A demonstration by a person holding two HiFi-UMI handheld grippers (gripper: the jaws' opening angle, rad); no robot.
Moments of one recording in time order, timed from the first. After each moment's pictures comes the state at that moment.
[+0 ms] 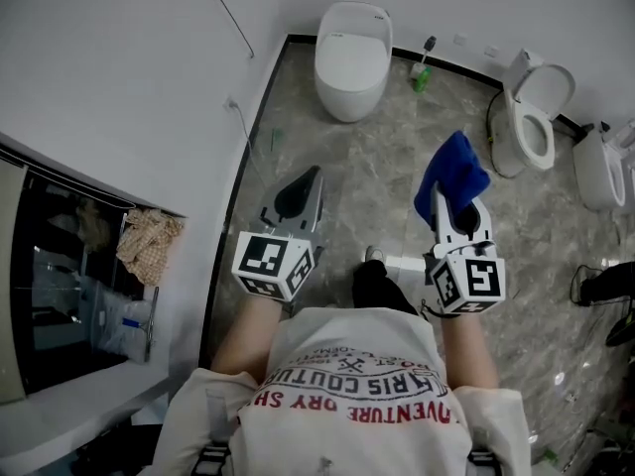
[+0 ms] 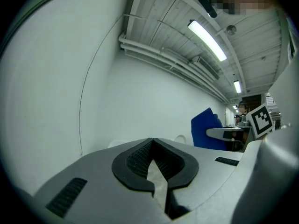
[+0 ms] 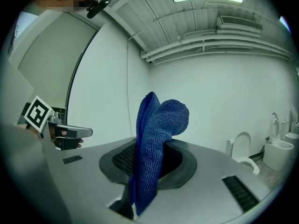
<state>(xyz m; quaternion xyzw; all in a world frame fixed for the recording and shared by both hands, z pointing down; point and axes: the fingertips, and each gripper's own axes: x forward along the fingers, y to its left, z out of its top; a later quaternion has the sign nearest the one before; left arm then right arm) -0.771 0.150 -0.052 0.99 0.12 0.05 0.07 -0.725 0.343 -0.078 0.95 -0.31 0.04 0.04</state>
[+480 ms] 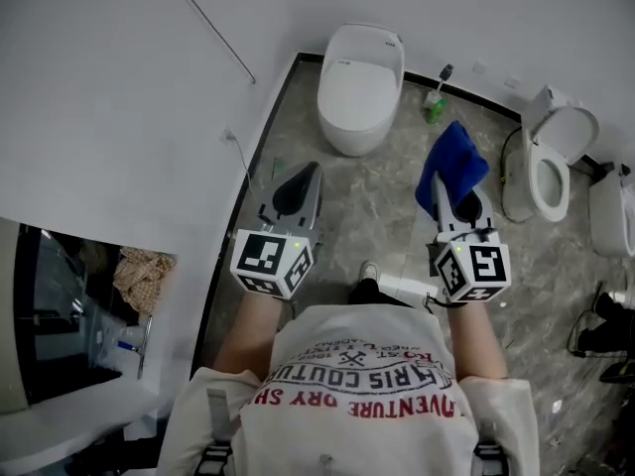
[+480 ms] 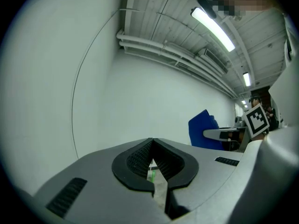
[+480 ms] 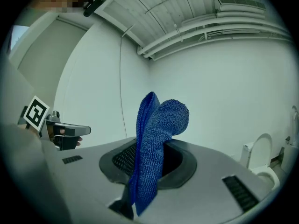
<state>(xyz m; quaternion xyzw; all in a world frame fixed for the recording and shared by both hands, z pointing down) -0.556 0.146 -0.065 1.00 0.07 0.03 0.05 -0.483 0.334 -0.078 0.93 -0.36 0.03 0.02</state>
